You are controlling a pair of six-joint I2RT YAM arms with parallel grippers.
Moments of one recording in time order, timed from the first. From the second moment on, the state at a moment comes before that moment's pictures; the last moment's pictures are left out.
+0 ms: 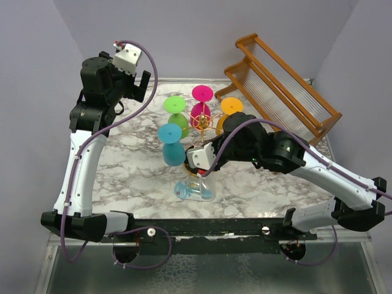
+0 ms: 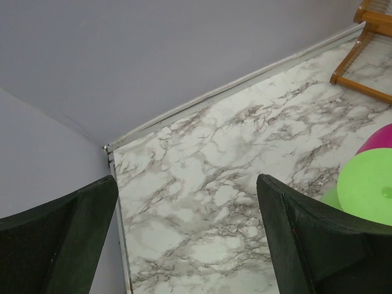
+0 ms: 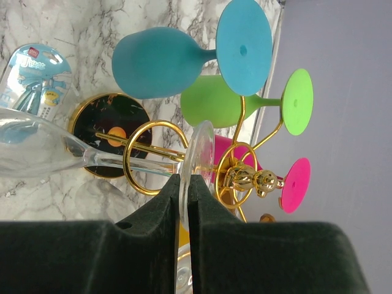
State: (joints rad) left arm -0.15 1.29 1.64 -0.58 0.09 0.32; right arm 1.13 1.33 1.61 -0.87 0.00 -1.04
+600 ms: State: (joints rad) left arm -0.15 1.29 1.64 -0.58 0.10 0.32; right arm 1.13 1.32 1.61 -0.87 -0.02 -1.04
